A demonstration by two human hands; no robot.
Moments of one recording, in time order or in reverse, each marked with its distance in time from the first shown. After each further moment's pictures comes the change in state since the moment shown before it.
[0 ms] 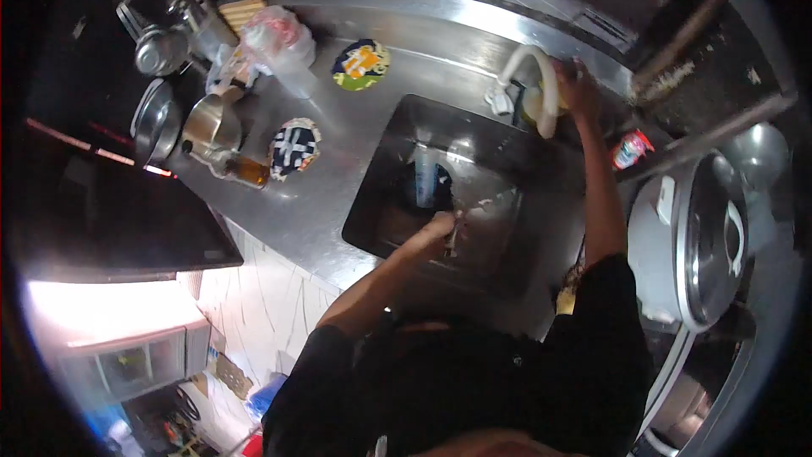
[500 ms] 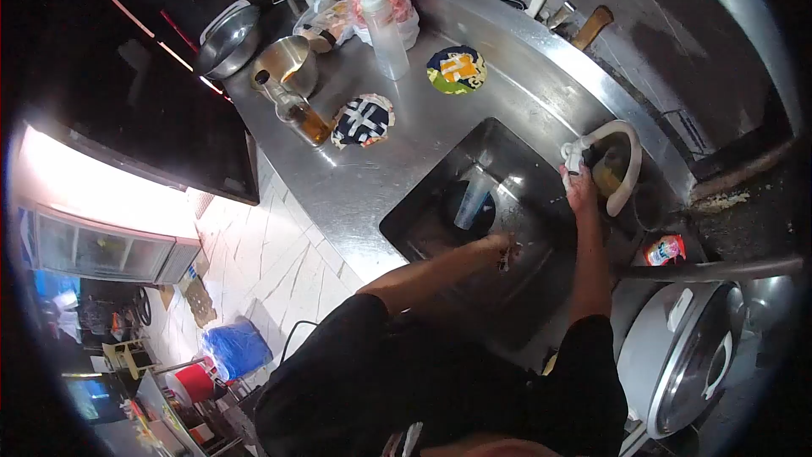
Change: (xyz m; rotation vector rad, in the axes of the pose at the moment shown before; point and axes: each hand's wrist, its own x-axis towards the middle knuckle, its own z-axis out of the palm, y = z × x) left_hand 0.025 0.039 0.035 -0.213 0.123 -0.062; right_hand -0.081 -0.064 0.145 0.721 -0.377 -0.208
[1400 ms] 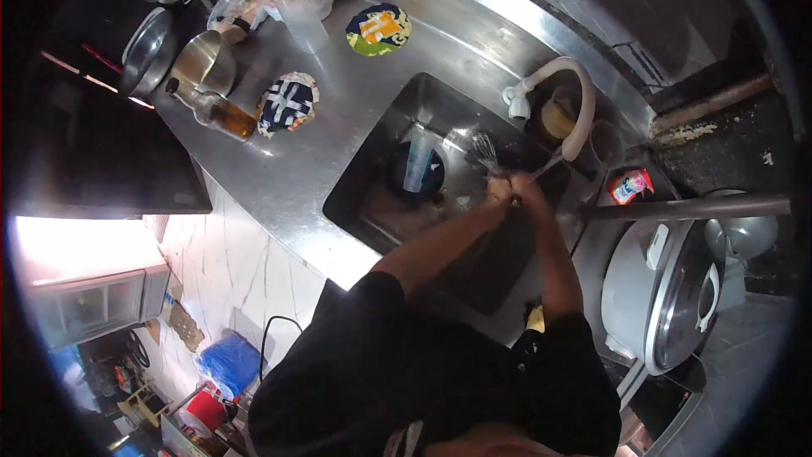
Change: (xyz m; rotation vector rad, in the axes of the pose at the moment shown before) left_hand 0.237 -0.066 0.093 0.492 0.072 0.420; right_hand -0.122 0.007 0.014 -0.027 -0.450 0.091
